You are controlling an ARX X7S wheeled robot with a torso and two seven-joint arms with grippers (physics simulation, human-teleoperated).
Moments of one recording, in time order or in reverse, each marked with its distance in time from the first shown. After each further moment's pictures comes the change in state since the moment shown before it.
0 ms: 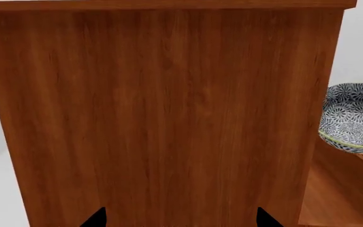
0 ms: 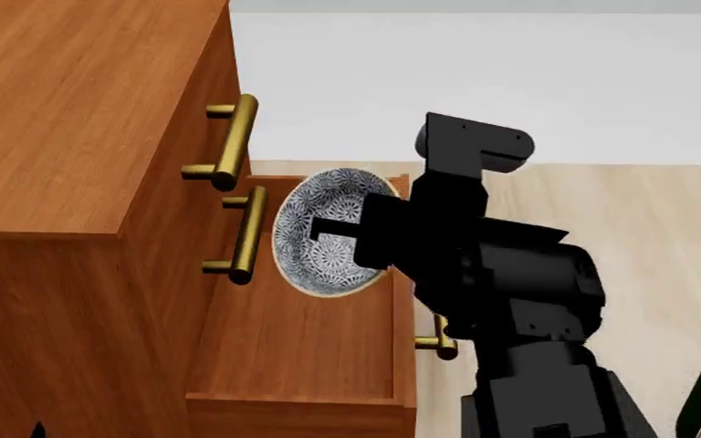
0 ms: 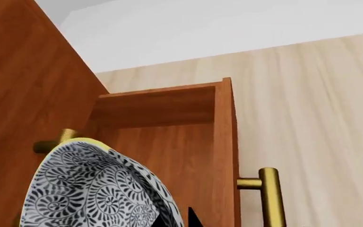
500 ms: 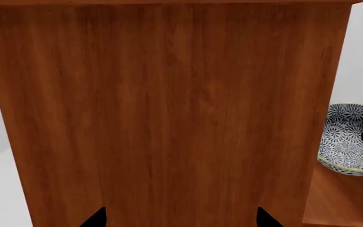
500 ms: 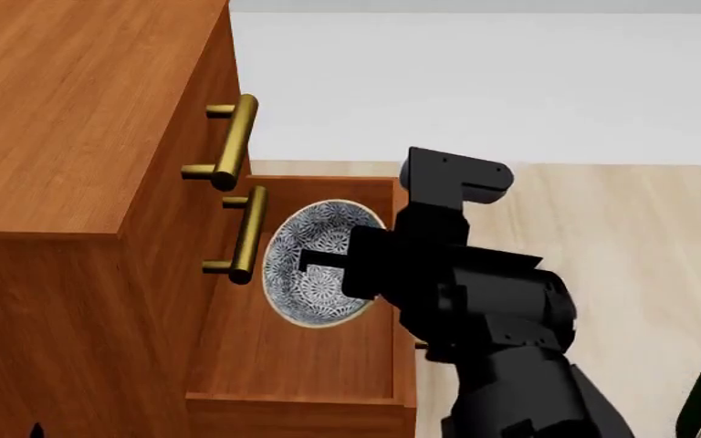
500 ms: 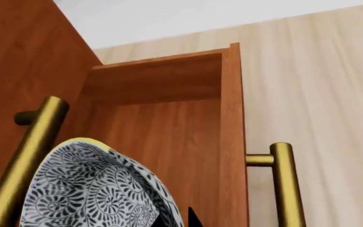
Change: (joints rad) left arm -0.001 -0.005 0.000 -0.011 -0.008 0.006 -0.005; right arm 0.025 -0.033 -0.267 0.201 0.230 -0.143 -0.021
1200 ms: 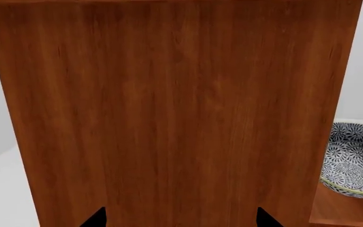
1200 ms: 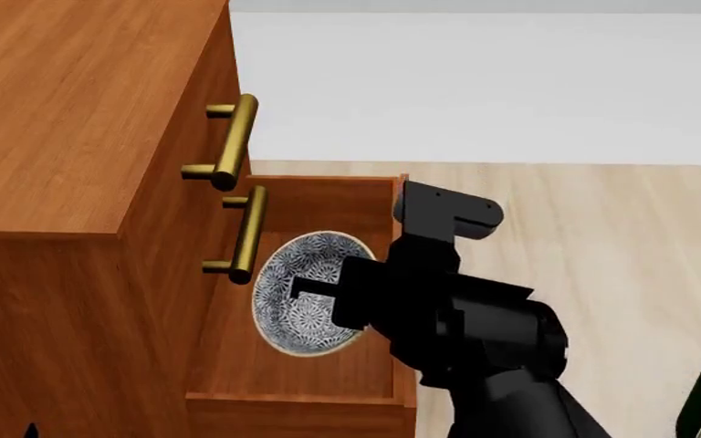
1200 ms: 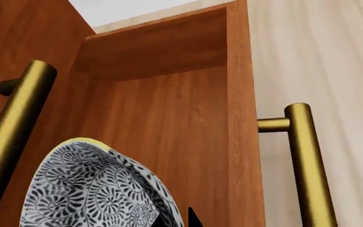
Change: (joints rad) left arm 0.002 -0.007 -0.002 -0.004 -0.005 0.003 -0.015; right arm -0.048 -0.003 -0.094 0.008 0.150 -0.013 0.020
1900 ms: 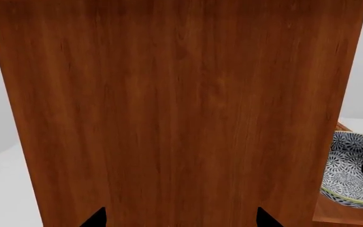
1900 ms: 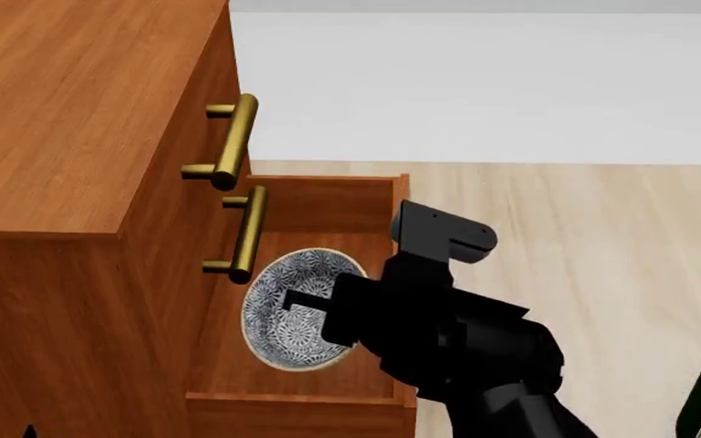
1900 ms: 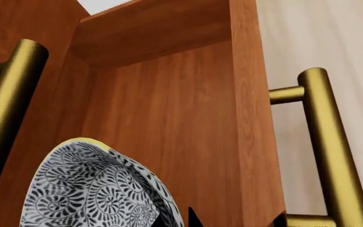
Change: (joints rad) left arm 0.001 -0.006 0.002 -0.009 -0.008 0.006 -0.008; right arm -0.028 0.001 -0.100 0.000 0.184 -0.011 0.036
